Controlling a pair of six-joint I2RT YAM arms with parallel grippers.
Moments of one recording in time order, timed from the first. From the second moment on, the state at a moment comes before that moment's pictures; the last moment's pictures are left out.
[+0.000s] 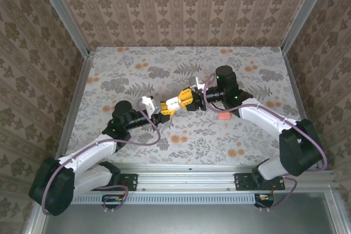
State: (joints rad) left arm -0.59 1.04 0.41 0.55 0.70 0.09; right arm 0.47 1.46 0.97 0.14 -1.10 -0.35
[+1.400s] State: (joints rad) left arm -0.60 1.02 0.41 0.53 0.68 0.10; right arm 0.50 1.47 1.12 -0.25 -1.02 -0.66
